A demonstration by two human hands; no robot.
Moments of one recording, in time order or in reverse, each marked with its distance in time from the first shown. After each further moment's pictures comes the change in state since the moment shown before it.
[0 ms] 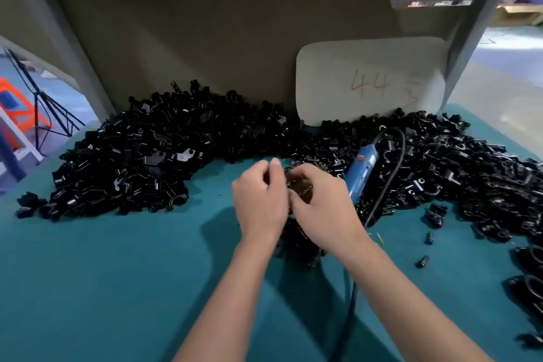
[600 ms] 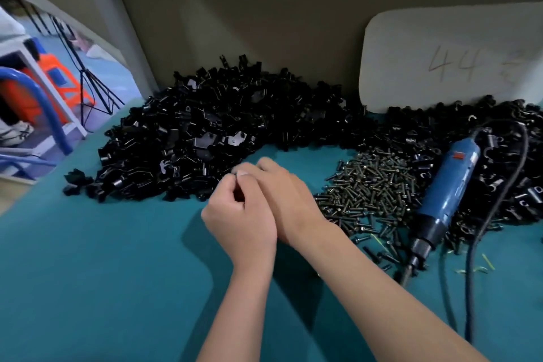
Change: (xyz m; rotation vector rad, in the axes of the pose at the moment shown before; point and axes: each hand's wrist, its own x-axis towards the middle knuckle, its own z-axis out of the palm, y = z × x) left_hand 0.022 -0.077 -0.074 -0.060 0.489 -0.096; right_hand 0.049 -0.054 0.147 -0.289 -0.378 -0.320
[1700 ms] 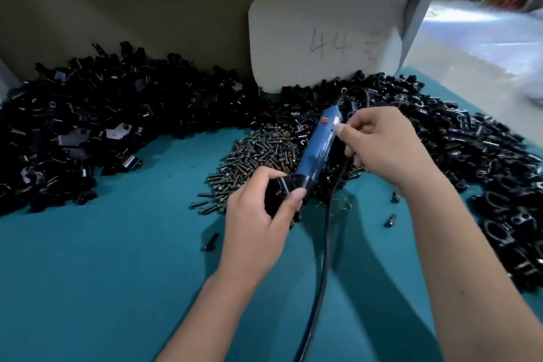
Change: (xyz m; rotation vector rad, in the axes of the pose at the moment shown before) left_hand -0.121 0.029 0.037 -0.159 -0.892 0.311; right_hand -0.161 0.141 -0.176 0.237 0.460 0.680
